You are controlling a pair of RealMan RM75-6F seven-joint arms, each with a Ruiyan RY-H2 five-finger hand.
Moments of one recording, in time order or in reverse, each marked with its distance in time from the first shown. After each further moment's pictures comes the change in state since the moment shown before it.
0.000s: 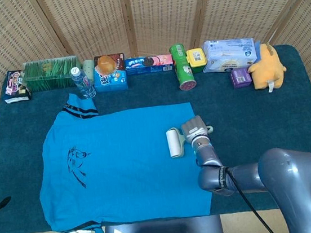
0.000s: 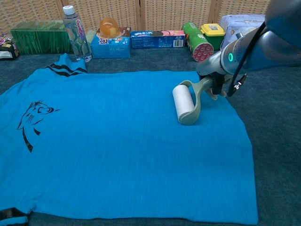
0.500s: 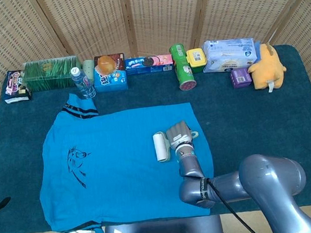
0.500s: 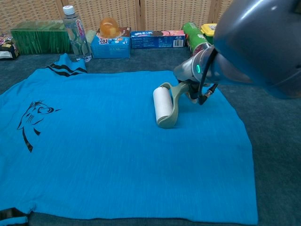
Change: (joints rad) left arm 0.001 0.002 0.003 0.002 0.004 0.000 -0.005; right arm 0.042 -0.142 0.116 0.014 0.066 0.169 -0.157
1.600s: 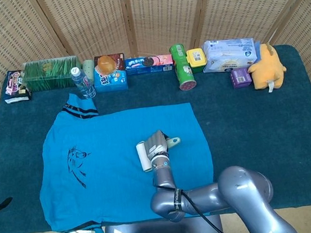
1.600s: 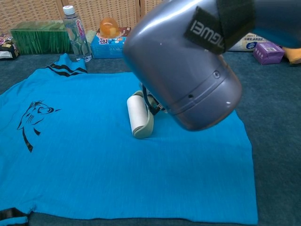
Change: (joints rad) left arm -0.012 0.000 0.004 0.004 -0.002 -0.024 0.008; right arm 0.020 -0.215 0.241 0.159 0.044 0.111 -0.391
